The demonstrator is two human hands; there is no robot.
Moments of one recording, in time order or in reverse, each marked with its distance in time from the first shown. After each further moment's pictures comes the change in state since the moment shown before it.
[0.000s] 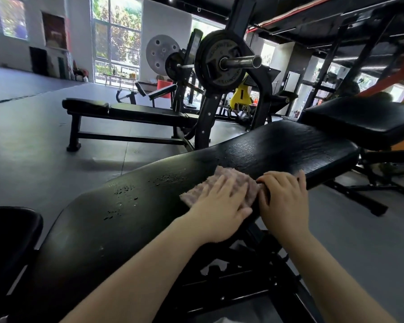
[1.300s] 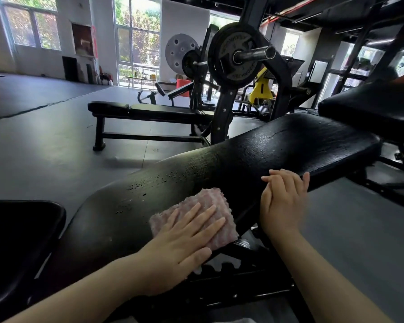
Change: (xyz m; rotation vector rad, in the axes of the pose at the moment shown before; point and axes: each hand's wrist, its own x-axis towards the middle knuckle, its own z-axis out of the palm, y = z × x) left_hand -0.085 -0.044 0.026 0.017 -0.141 0.103; right_hand -0.010 0.001 0.033 0.213 0.256 0.047
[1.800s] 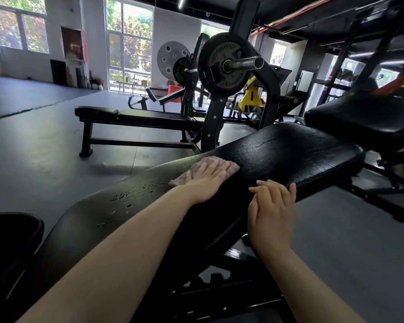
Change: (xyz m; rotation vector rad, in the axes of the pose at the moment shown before) left_hand 0.164 -0.022 -0.050 -0.210 0.056 -0.305; right_hand 0.001 -0.001 -0.009 -0.045 -0.104 -0.012
